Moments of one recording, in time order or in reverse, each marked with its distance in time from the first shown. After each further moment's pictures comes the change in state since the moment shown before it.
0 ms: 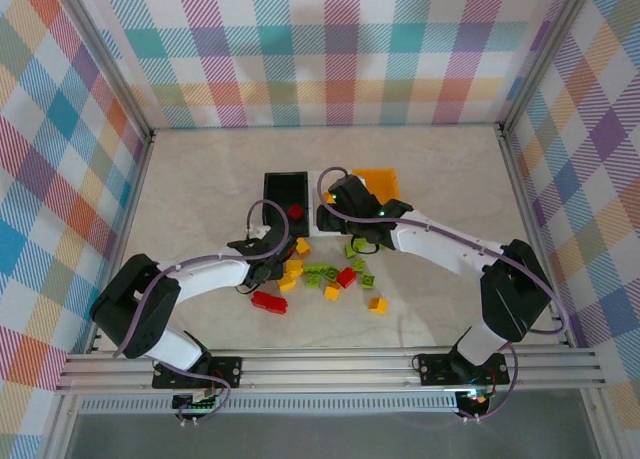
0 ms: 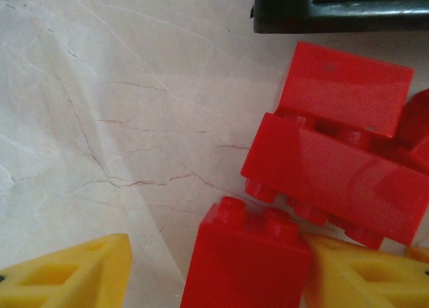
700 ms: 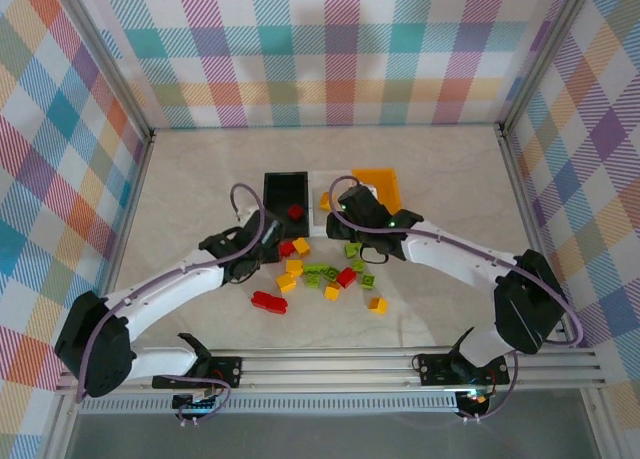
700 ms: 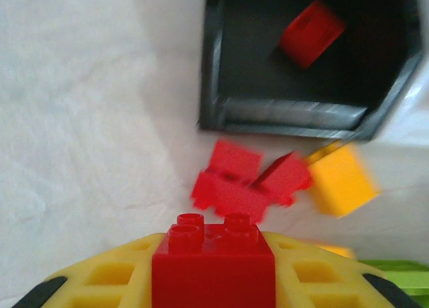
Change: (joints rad) left arm 0.000 -0.252 0.150 -0.122 0.037 -0.006; right arm 0.000 -0.101 -0.142 0.015 0.026 0.049
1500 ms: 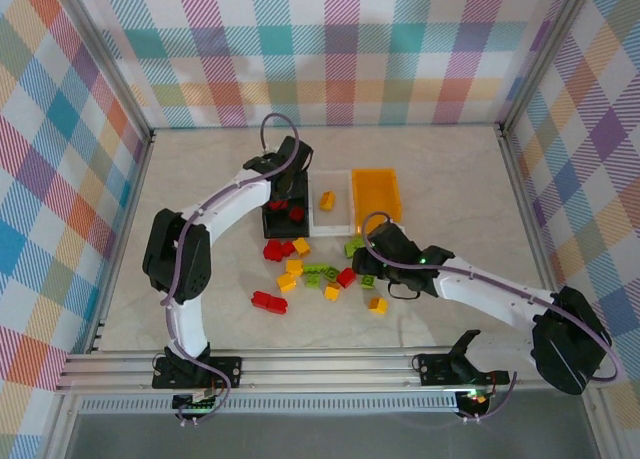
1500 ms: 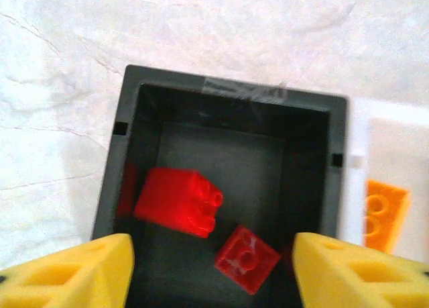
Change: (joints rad) left arm 0.159 0.646 0.713 -0.128 0.034 0.067; right arm 0.000 -0.262 -0.352 -0.007 -0.085 0.109
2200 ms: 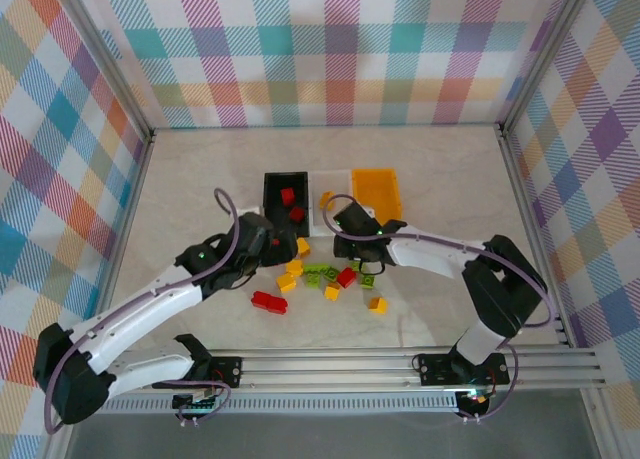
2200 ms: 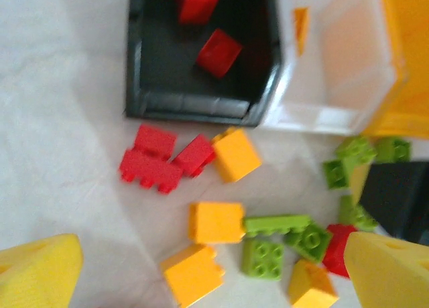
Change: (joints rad) left arm -0.221 -0.872 -0.788 0.097 0.091 -0.158; right arm 0.000 0.425 0.295 0.043 0.051 -0.055
